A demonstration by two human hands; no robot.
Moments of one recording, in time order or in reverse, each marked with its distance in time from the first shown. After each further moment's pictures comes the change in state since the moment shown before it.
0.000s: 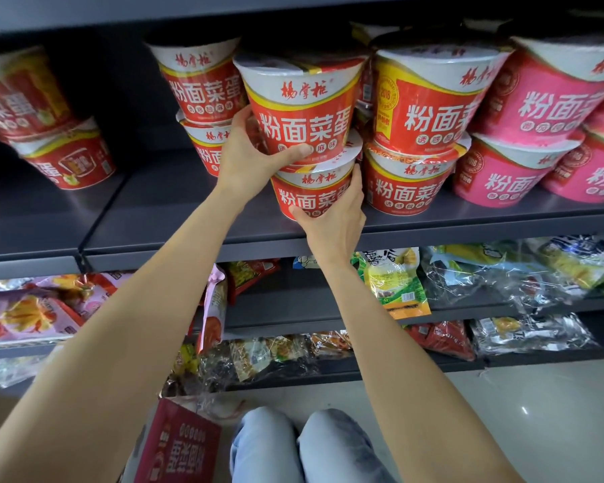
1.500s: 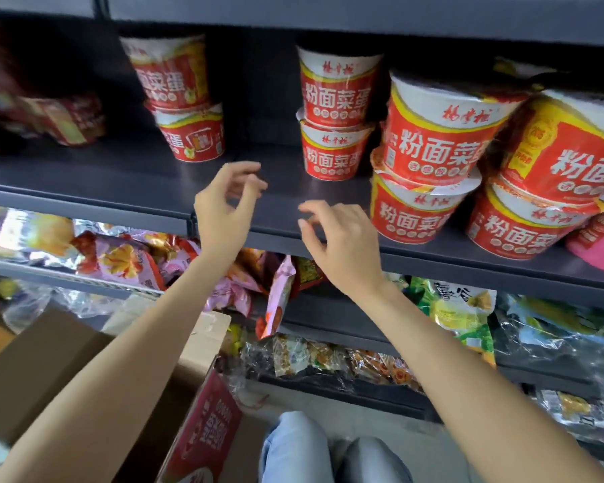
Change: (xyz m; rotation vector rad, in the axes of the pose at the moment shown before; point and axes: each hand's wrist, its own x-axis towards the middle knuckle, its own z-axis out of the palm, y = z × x) left_hand -0.089 -0.074 -0.144 0.104 0.464 0.138; right_hand -0.067 -0.084 0.038 -0.025 -0.213 -1.002
